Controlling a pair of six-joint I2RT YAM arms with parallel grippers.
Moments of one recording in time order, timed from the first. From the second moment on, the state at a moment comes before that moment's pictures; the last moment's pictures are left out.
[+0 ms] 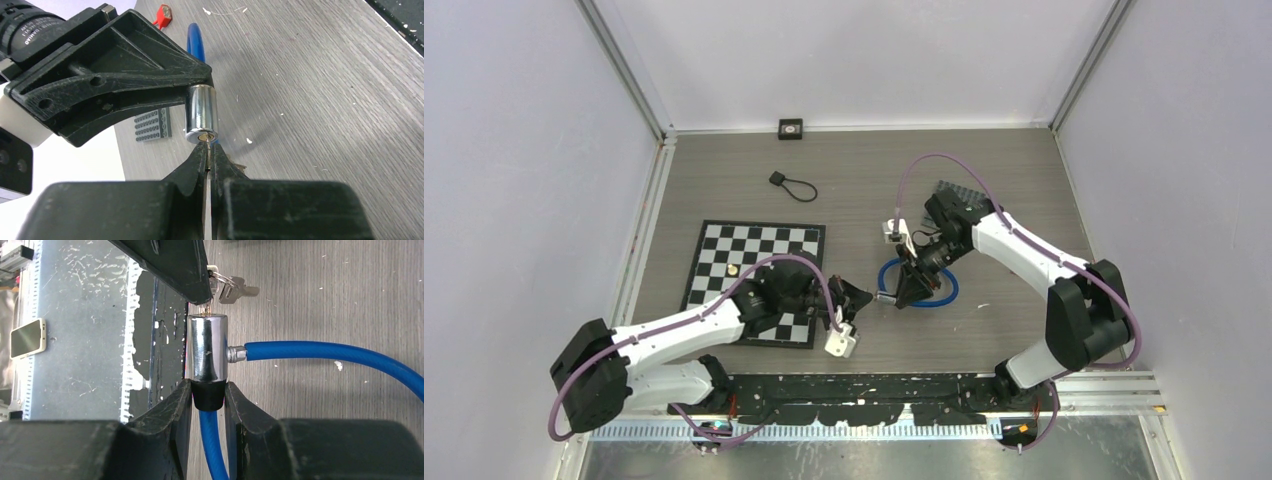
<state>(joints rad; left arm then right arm) -0.94 1.12 0.62 0.01 0.57 1.30 0.45 1.53 1.08 -0.99 -1.04 -0.85</state>
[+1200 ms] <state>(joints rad) -0.93 1.08 0.48 0.26 0.54 1.16 0.49 1.40 1.08 -1.00 -0.99 -0.95</state>
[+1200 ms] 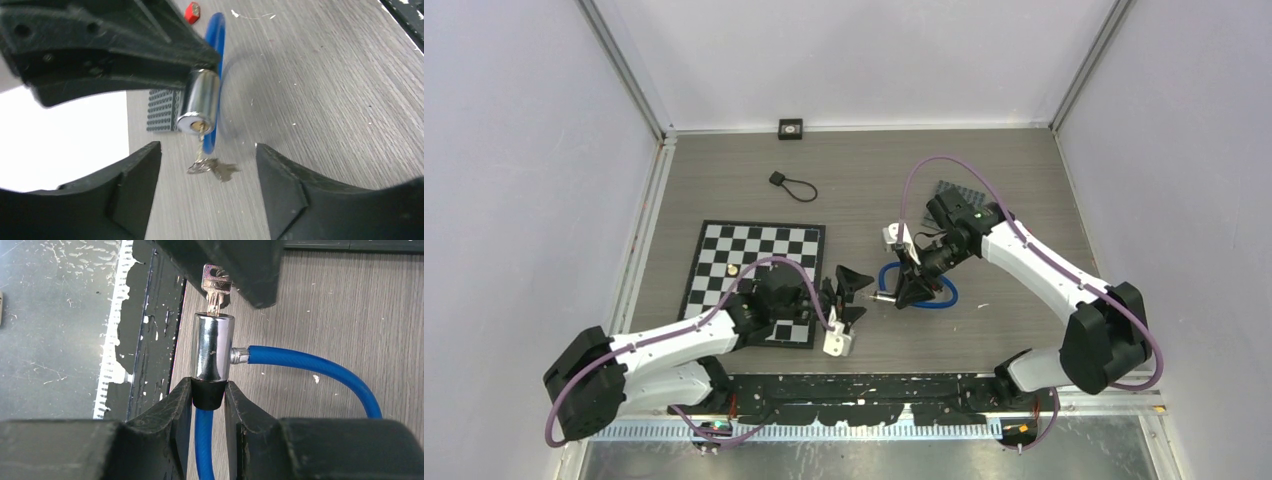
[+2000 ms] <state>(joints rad) -0.62 1.16 0.84 -0.18 0.67 0.38 0.50 1.22 0.87 -0.62 -0.73 -0.71</state>
